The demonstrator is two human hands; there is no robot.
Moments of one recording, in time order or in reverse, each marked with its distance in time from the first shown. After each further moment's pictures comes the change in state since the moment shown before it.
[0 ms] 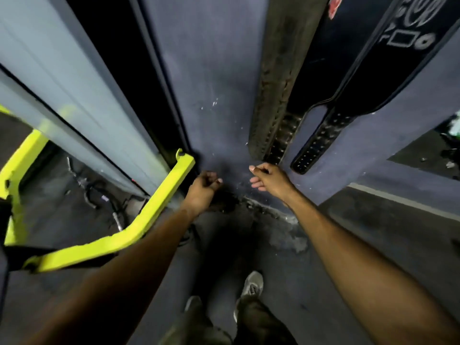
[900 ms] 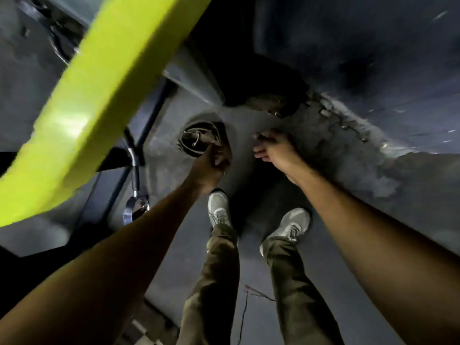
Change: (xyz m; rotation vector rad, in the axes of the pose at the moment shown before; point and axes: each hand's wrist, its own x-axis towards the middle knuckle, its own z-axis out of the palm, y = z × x) left_hand 0.171 -0.456 0.000 0.251 -0.055 -0.499; right_hand 0.281 0.350 0.271 0.013 -0.255 0.392
